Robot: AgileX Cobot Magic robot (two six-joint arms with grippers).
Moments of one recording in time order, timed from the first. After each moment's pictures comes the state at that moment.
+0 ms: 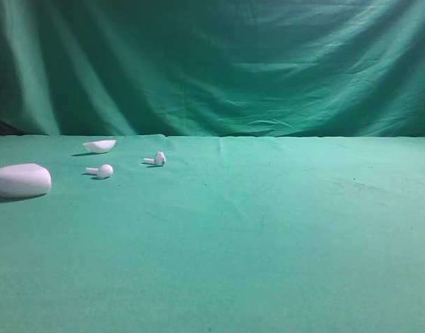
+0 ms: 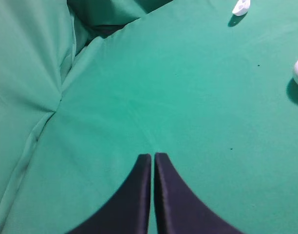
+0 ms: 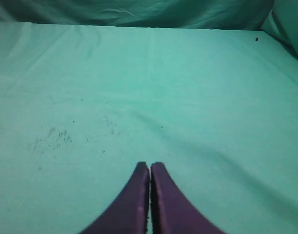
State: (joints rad) left arm -0.05 -0.01 0.02 0.39 0.37 0.08; right arm 0.02 -0.01 0.03 0.18 0.40 -0.25
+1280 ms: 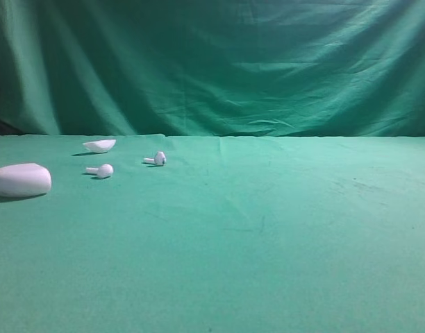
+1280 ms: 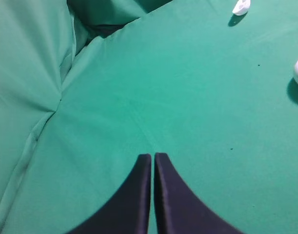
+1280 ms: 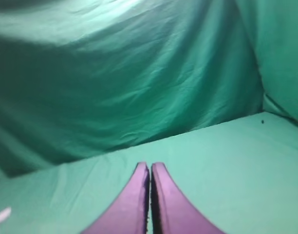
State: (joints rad) left arm -0.05 -0.01 0.02 0.39 0.37 0.08; right arm 0.02 0.06 -0.07 0.53 0.13 -0.35
